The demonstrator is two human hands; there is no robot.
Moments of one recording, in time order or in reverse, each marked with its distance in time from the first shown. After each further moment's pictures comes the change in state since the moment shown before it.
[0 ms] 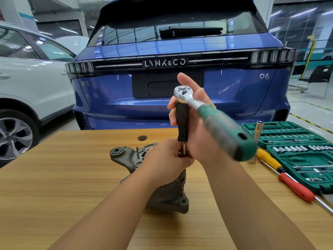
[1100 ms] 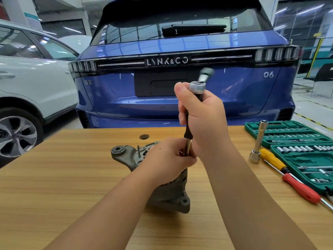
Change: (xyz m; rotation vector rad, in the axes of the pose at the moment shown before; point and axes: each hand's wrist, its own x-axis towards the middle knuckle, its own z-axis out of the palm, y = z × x) left_hand 0.005 -0.003 0.001 0.053 -0.021 0.041; right_hand 0.001 0.003 0.002 -0.384 0.324 -0.029
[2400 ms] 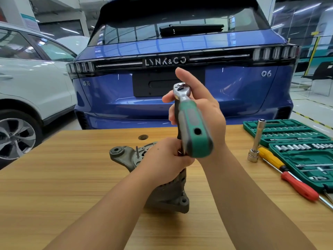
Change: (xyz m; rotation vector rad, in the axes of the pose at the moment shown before) left_hand 0.001 -0.004 0.002 -0.027 0.020 -0.020; right_hand -0.005 -0.005 -0.001 0.282 -0.320 -0.094
